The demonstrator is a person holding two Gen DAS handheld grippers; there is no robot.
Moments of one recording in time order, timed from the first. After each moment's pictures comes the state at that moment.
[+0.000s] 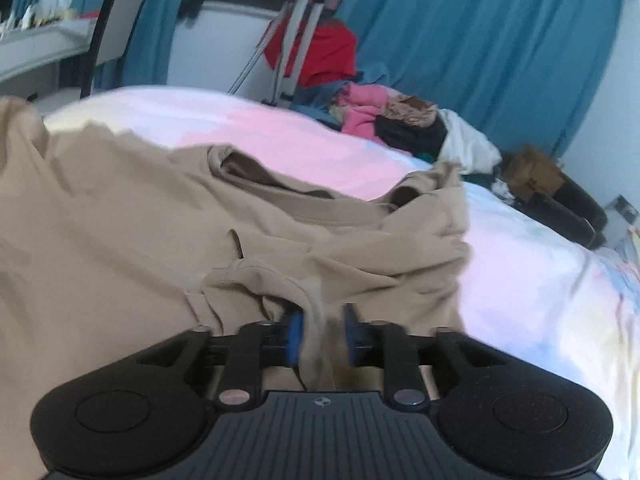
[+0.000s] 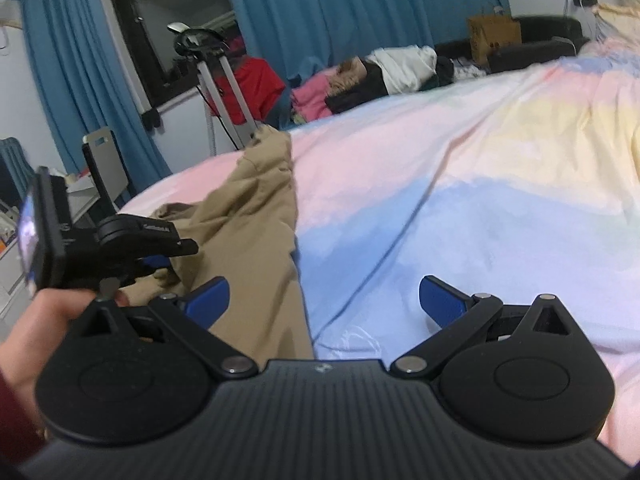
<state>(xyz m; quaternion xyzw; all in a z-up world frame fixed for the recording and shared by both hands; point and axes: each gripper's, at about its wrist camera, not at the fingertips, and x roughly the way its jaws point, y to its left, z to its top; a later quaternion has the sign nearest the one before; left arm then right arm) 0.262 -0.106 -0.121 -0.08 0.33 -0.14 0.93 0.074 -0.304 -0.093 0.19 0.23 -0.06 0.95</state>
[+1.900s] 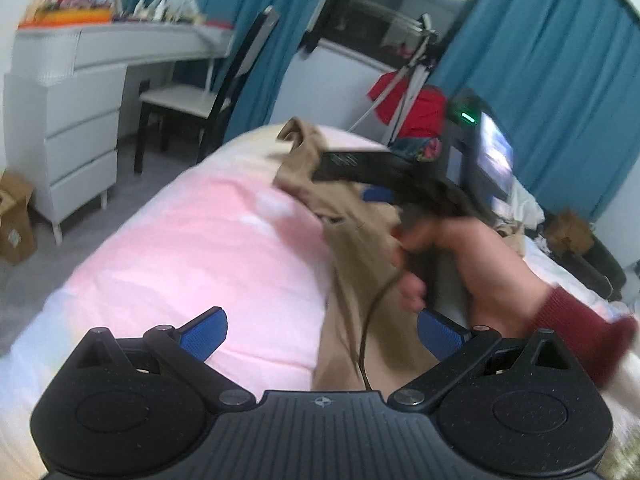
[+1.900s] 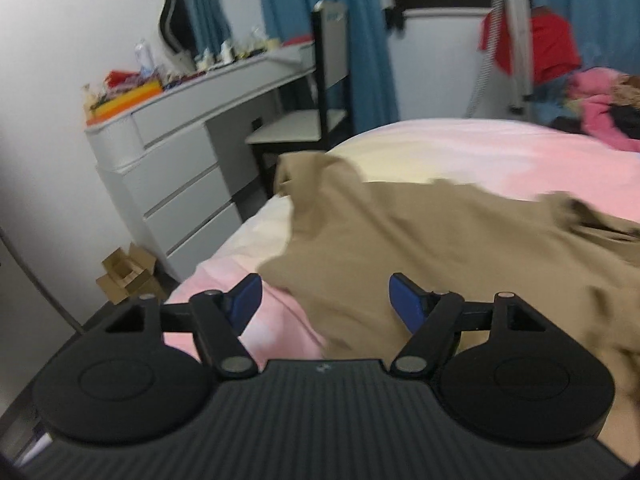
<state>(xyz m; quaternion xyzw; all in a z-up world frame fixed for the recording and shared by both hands) 0.058 0.153 -0.071 -0.17 0.32 -0.03 0.93 0.301 0.041 -0.071 0.02 0.31 0.24 0.92</state>
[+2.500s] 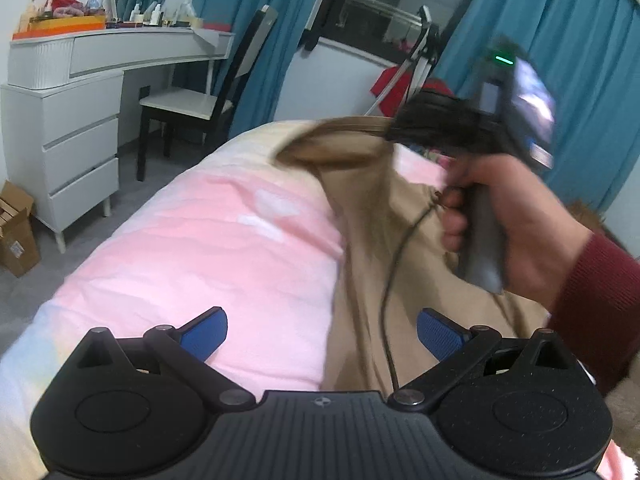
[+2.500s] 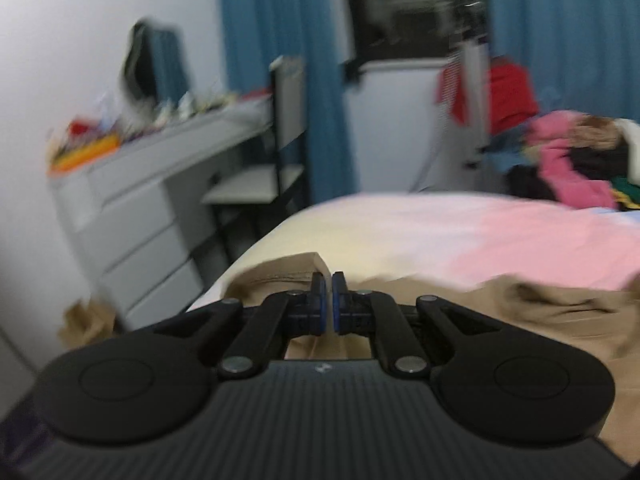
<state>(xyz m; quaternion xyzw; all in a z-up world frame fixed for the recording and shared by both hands) 0.068 0.134 -0.078 -0.15 0.31 -0.03 0.94 0.305 -0.013 -0.019 0.05 0.22 0.16 0.96</state>
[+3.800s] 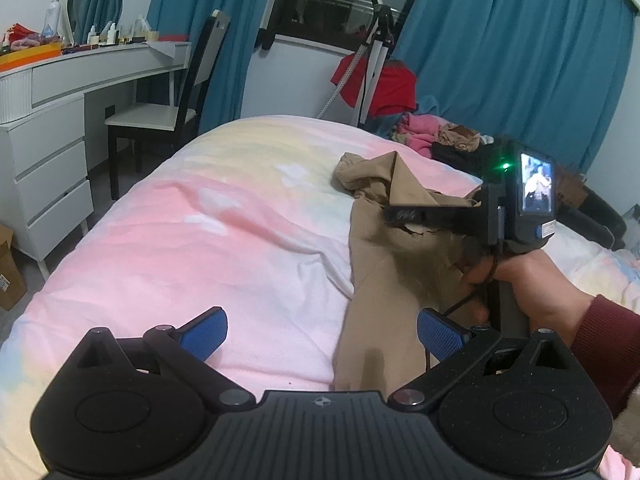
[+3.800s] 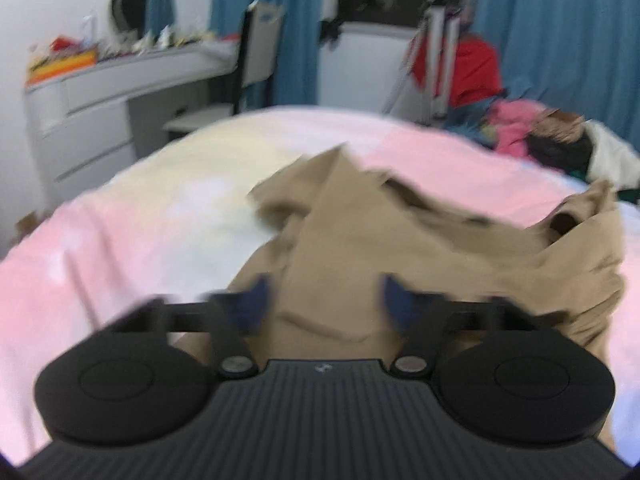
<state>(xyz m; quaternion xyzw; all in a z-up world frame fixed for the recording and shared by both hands) 0.075 0.095 -0.084 -0.10 0.32 -0.07 0.94 0.270 -0.090 -0.087 -0.06 0.27 0.13 0.95</state>
